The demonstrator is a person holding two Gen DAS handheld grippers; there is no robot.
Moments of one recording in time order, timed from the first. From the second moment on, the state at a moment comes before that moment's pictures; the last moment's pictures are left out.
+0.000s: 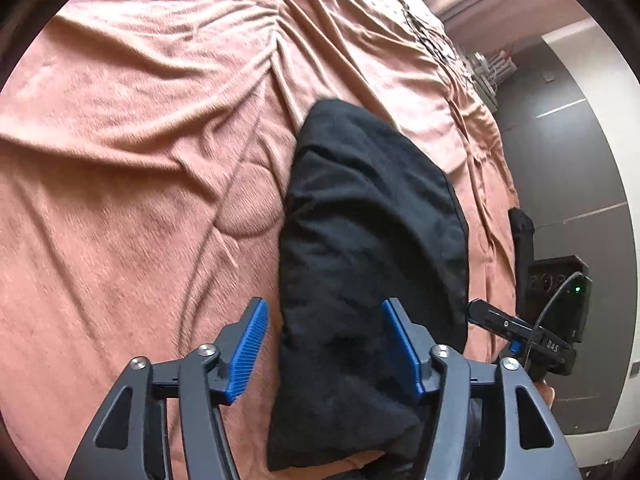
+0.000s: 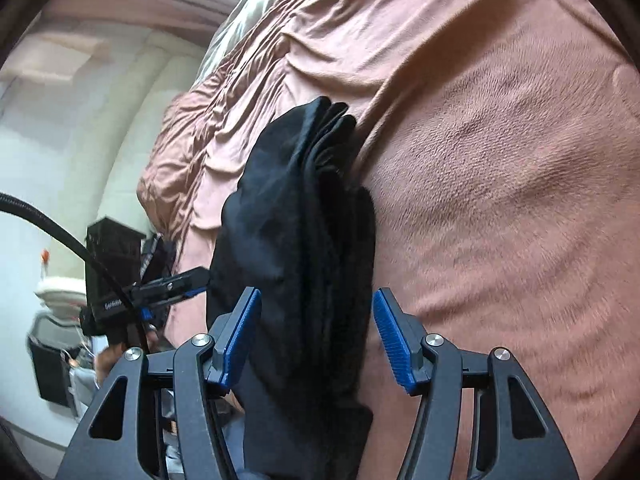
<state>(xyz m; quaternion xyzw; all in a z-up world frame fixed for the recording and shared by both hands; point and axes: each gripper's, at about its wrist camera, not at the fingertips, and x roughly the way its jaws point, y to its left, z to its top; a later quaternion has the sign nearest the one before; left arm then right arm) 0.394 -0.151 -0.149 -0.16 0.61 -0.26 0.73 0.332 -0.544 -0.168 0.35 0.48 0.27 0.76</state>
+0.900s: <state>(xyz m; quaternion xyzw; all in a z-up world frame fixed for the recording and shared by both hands) 0.494 -0.192 -0.172 -0.20 0.59 -0.26 0.74 0.351 -0.548 -0.214 0.39 0.46 0.29 0.74</state>
